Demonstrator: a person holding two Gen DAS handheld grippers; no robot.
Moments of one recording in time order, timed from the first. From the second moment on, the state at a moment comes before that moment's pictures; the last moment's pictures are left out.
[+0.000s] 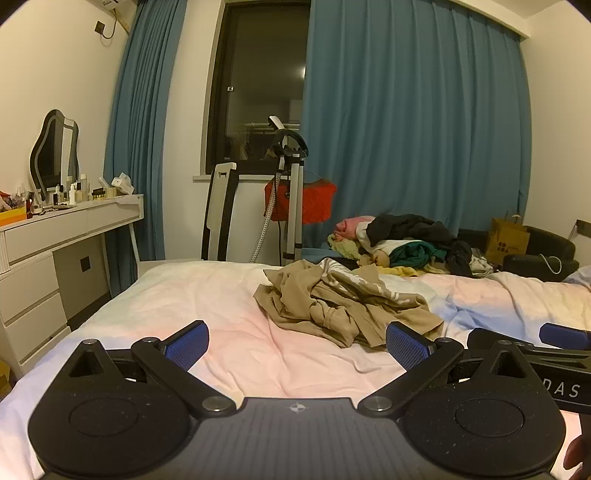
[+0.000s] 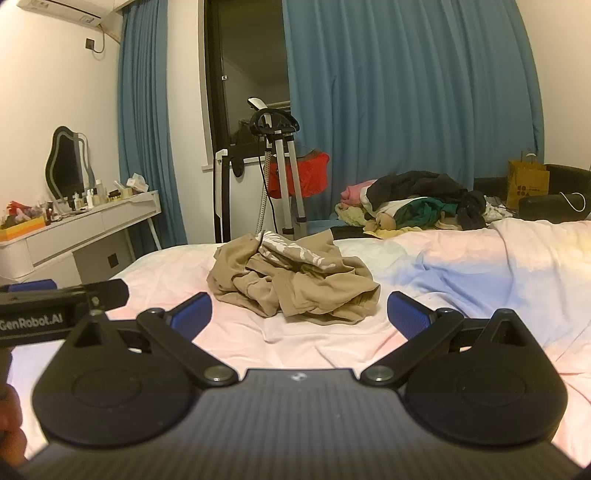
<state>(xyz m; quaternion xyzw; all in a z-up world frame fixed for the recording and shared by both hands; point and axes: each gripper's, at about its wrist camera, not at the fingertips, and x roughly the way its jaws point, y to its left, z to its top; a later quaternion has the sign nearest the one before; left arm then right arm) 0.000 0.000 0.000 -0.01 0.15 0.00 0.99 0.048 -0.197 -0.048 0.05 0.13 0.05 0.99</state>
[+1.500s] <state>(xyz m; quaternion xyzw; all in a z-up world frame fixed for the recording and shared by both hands) 0.005 0.038 0.020 -0.06 0.13 0.03 0.99 0.098 -0.186 -0.053 0.08 0.18 0.02 0.98</state>
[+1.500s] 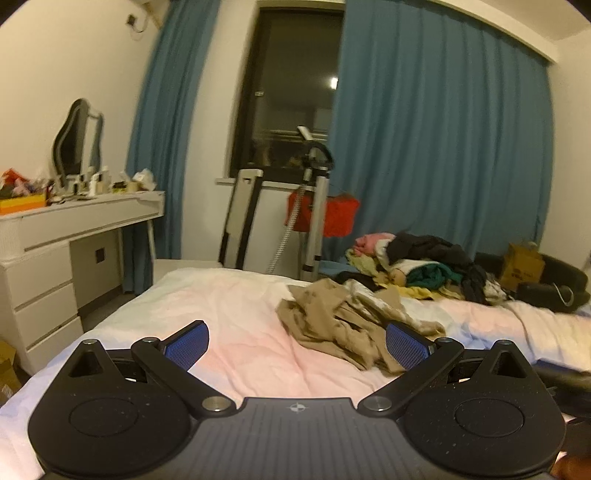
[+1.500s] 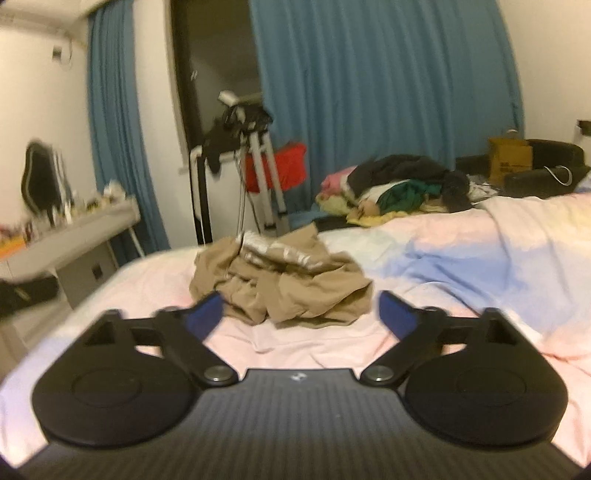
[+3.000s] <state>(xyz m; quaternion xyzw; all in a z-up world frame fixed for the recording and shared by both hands) 0.051 -0.039 -0.040 0.08 0.18 -0.04 0.98 0.042 -0.224 0.049 0.13 -0.06 0.18 0.97</state>
